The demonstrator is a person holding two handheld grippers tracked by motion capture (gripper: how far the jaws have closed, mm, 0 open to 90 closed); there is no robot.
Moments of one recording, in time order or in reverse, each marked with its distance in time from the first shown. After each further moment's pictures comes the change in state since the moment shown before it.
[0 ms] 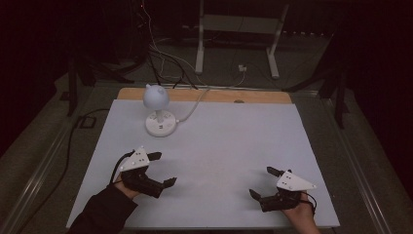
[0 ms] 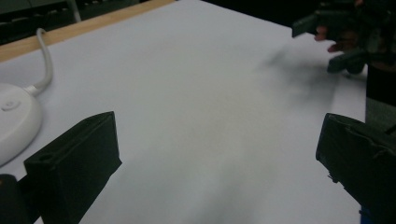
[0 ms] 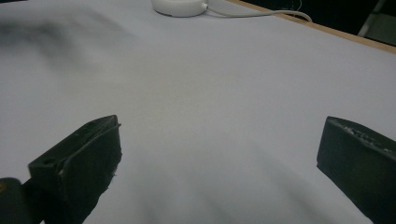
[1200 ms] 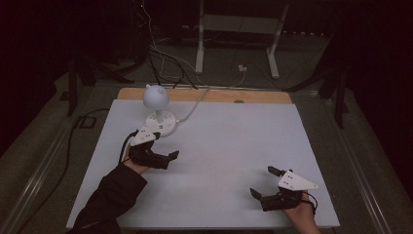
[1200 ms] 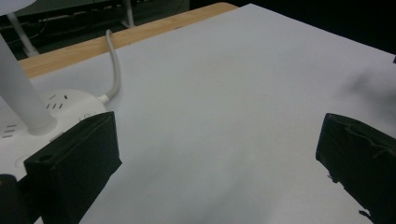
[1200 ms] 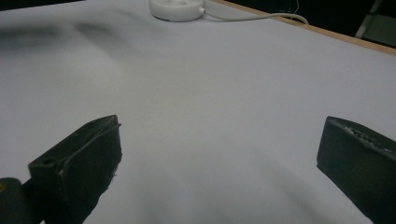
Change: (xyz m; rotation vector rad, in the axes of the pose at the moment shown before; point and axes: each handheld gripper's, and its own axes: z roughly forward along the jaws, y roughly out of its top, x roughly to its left) left arm 0.047 0.019 0.035 0.012 0.166 -0.070; right arm -0.002 0.000 -0.002 -0.015 -0.004 0.016
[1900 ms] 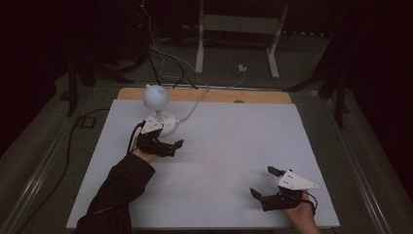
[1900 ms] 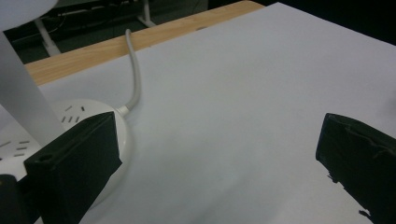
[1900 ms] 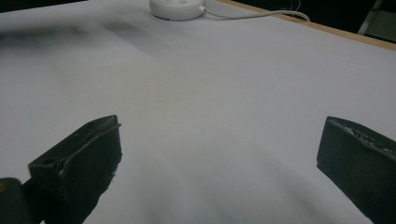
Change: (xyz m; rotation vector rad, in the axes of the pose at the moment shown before) left arm 0.019 0.012 0.032 0.010 0.087 -0.028; right arm -0.001 -0.001 0.001 0.004 0.007 0.013
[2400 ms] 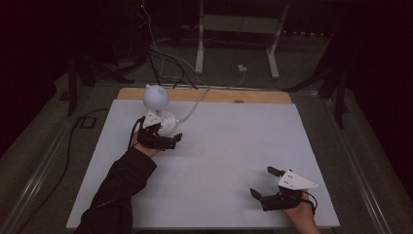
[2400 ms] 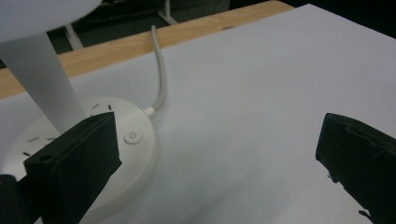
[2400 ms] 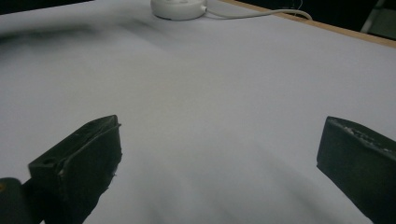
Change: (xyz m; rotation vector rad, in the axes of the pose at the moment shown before) left arm 0.011 0.004 0.012 0.025 0.053 -0.045; right arm 0.000 0.000 0.000 0.002 0.008 0.007
